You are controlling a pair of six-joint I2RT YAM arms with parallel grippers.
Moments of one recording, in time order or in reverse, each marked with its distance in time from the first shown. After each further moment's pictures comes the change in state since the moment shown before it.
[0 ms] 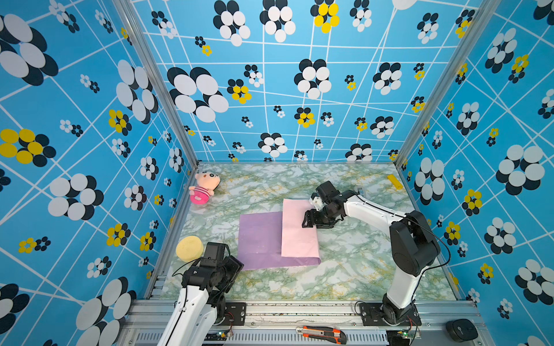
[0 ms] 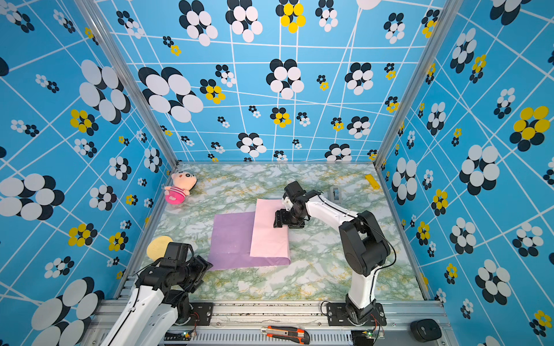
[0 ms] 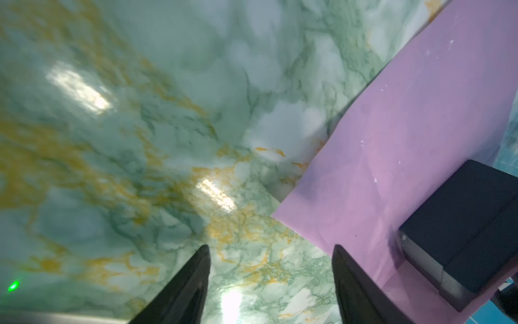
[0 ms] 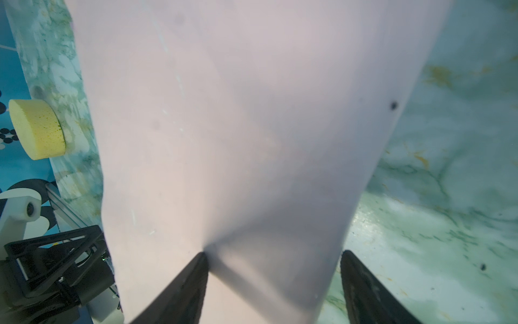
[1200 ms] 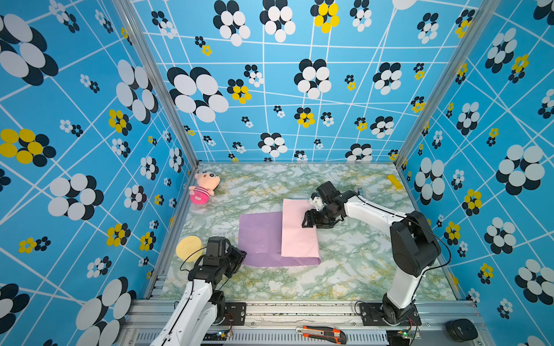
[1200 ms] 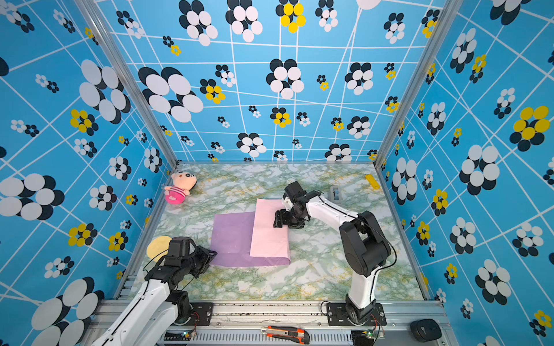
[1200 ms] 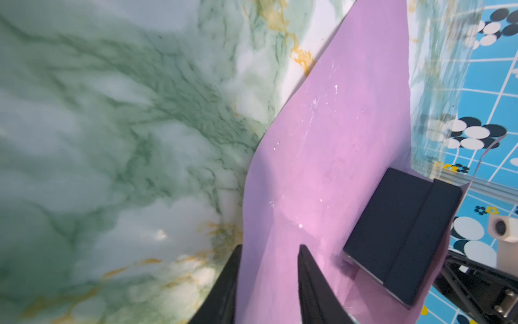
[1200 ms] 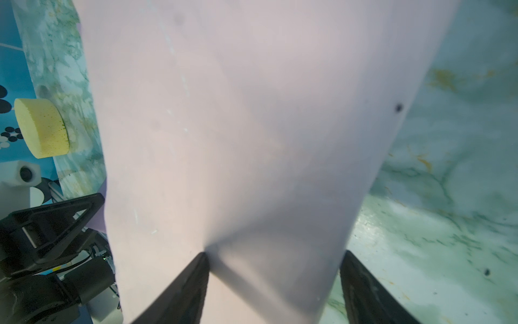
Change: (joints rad) left arm 0.022 0.149 -0.115 0.506 0.076 0.037; right arm 0.000 -0.008 -0.016 0.023 -0.008 -0.003
